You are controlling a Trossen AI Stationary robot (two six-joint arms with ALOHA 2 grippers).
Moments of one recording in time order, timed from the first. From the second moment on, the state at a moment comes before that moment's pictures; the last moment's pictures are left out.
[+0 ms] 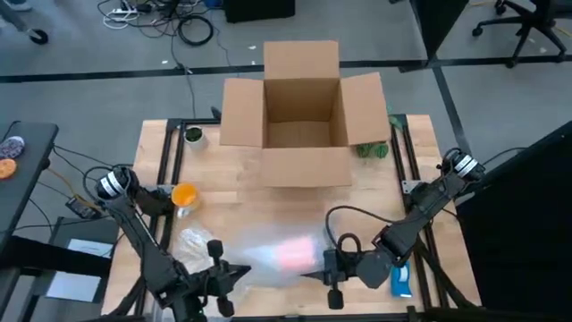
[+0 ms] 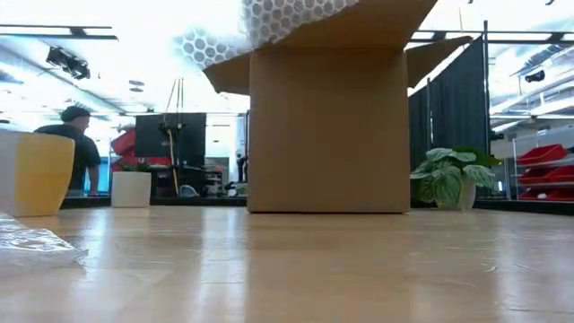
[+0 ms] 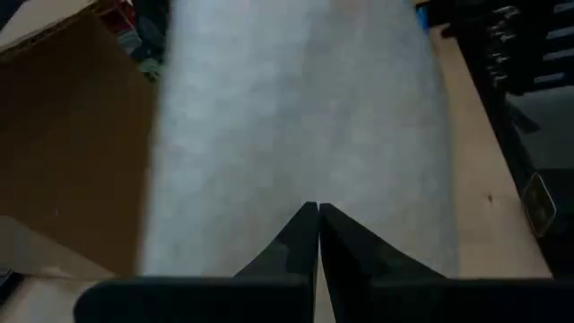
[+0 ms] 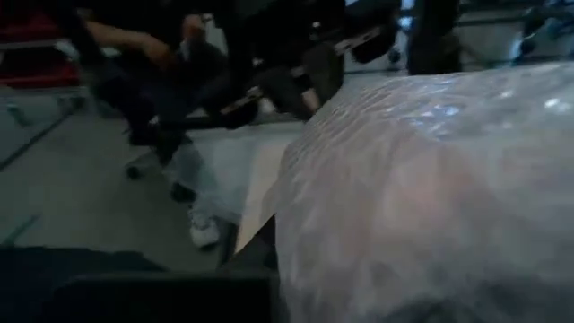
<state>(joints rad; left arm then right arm) -0.99 1.68 1.31 -0.62 -1.12 -0.64 0.73 1.63 1.26 0.04 0.65 0.35</state>
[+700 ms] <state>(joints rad) -0.90 1.68 1.32 -0.57 -0.94 -0.61 0.63 1.63 1.36 -0.47 0.42 0.41</state>
